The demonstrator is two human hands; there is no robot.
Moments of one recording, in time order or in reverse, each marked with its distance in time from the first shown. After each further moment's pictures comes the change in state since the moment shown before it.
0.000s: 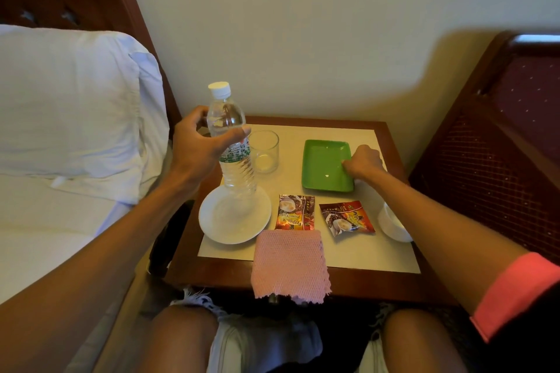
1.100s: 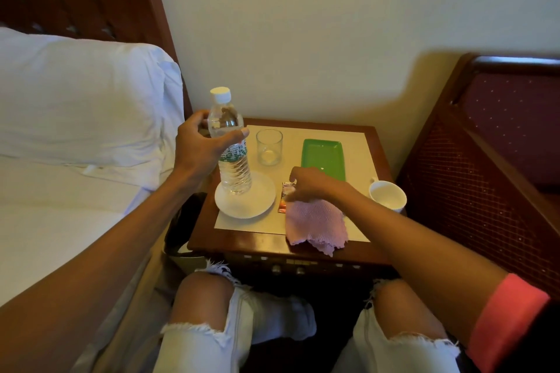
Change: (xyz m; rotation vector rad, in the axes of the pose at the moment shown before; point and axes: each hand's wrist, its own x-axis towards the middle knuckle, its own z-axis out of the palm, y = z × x) left_hand -0.056 0.038 -0.045 -0.006 0.041 -0.024; right_hand -0.155 -0.060 0.000 -0.319 -0.352 -0.519
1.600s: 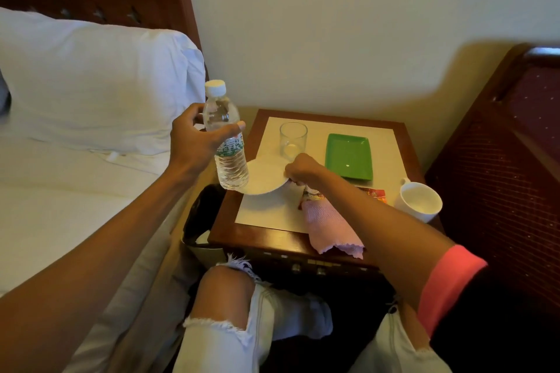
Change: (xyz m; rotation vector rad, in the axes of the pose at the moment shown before) left_hand 0.013 -0.026 -0.040 0.041 0.083 -0.021; right_hand 0.060 -0.048 0.016 0.533 0.044 0.191
